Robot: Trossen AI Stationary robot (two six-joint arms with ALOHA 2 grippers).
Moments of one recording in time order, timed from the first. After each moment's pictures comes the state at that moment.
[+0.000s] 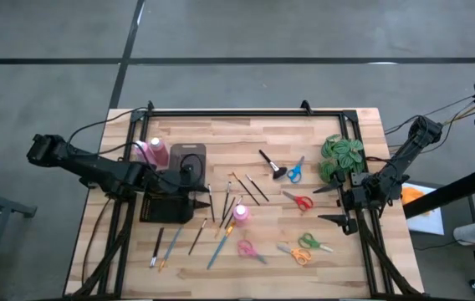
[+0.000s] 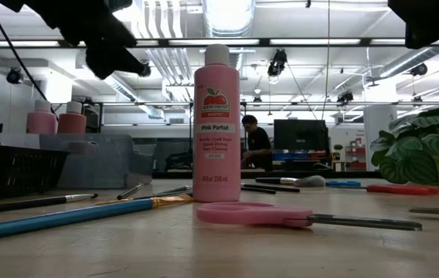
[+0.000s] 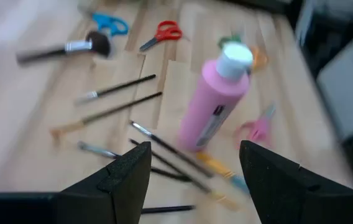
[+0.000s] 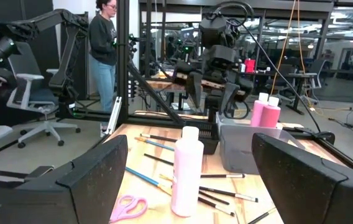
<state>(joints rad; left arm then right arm) -0.23 1.10 0.70 -0.22 -0.12 -0.42 0.83 0.48 0.14 0.45 0.70 -0.08</state>
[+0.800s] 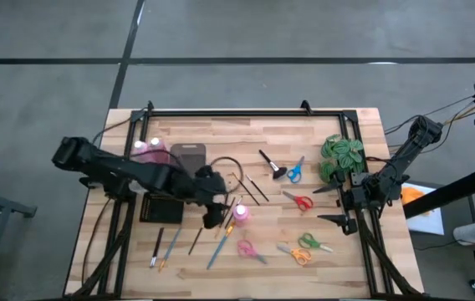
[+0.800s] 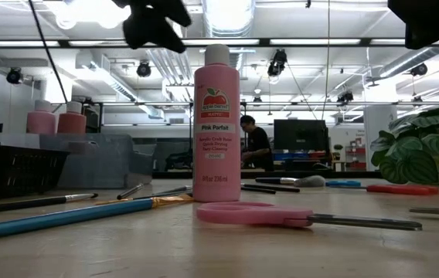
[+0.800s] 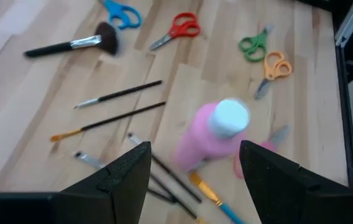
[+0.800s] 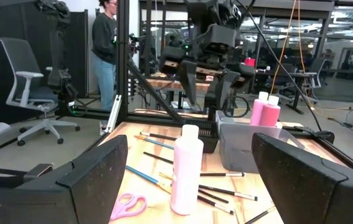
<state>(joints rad) -0.25 1.49 1.22 -0.58 -0.21 -0.48 0.83 0.48 0.14 0.44 0.70 -0.08</state>
